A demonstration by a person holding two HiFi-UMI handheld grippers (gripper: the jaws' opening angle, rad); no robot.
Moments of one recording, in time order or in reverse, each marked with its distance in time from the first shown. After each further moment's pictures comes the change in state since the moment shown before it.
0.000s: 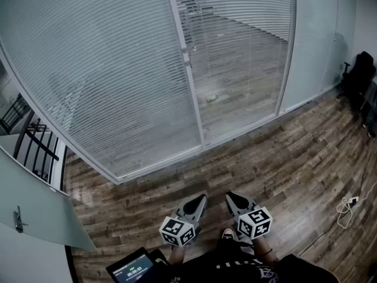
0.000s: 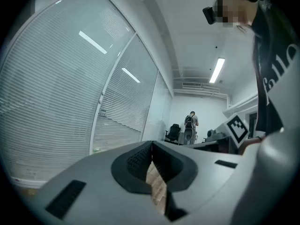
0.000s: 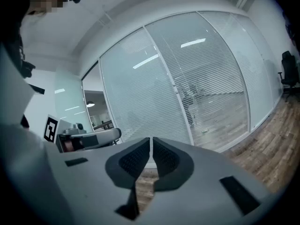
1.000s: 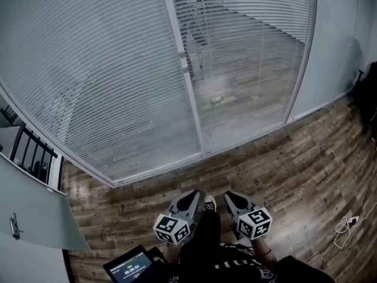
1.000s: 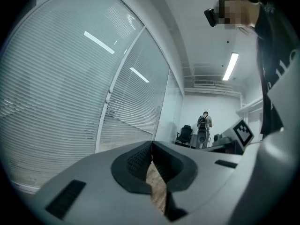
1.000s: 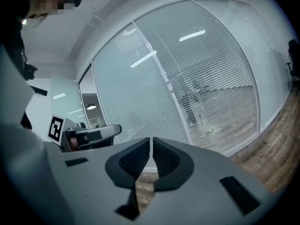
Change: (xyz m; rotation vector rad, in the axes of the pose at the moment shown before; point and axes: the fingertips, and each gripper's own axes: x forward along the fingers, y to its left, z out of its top) left arm 0.168 0.120 0.038 -0.026 -0.006 0.105; right arm 0.125 -0.147 0.067 0.040 0.032 0.057
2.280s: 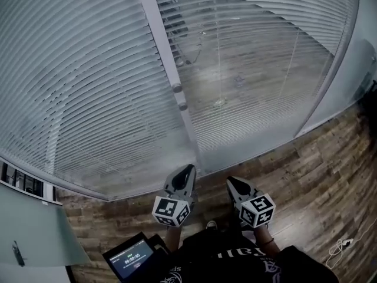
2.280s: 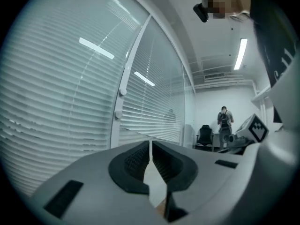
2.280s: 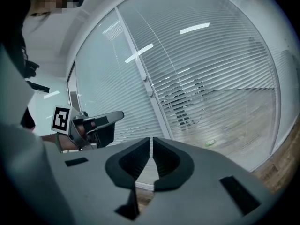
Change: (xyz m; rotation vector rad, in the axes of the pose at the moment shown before) left arm 0.325 0.258 0.139 0.121 -0.082 0.125; right arm 0.291 -0.231 0.176 -0.046 0.033 0.013
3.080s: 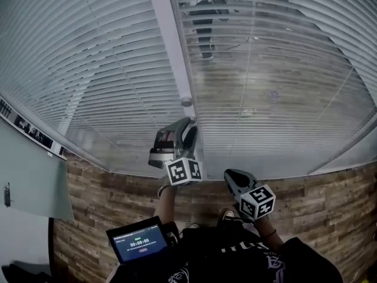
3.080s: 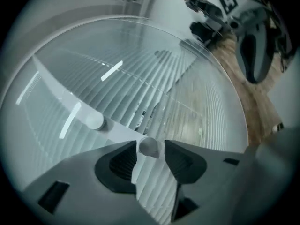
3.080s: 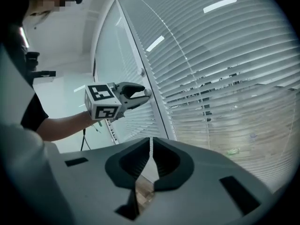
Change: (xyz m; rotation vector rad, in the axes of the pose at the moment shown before) left arm 0.180 0.130 0.065 1.137 0.468 0.495; right arm 0.110 -0.093 0.077 -0.132 0.165 0.367
